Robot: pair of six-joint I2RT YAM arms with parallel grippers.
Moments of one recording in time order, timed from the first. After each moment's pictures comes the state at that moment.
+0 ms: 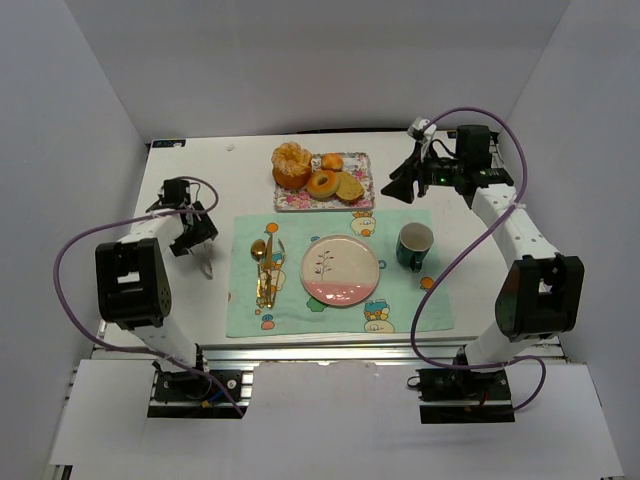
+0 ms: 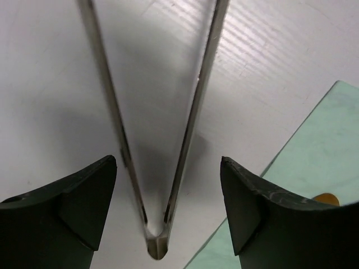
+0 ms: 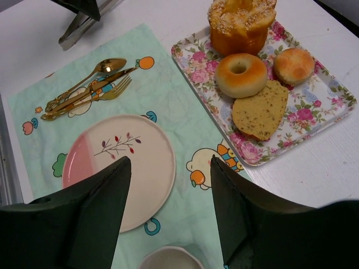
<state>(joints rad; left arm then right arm) 0.11 1.68 1.05 -0.44 -0.13 -0.41 0.12 1.59 1.36 -0.35 -0.99 -0.37</state>
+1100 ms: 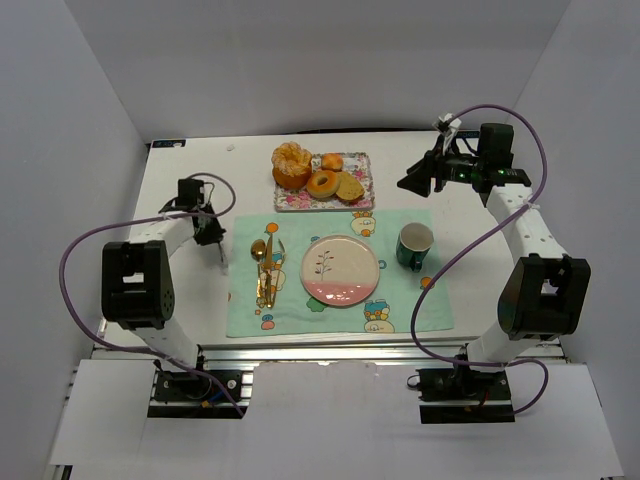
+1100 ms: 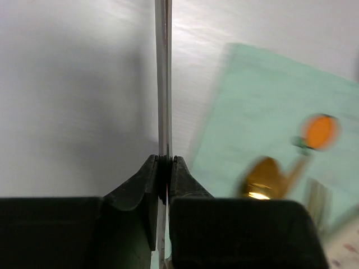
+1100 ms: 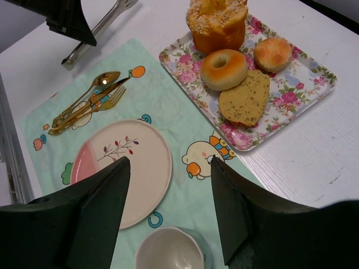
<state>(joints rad) 0.03 1.70 1.02 -0.33 -0.01 -0.37 0.01 1.59 1.36 -0.32 -1.05 -0.26</state>
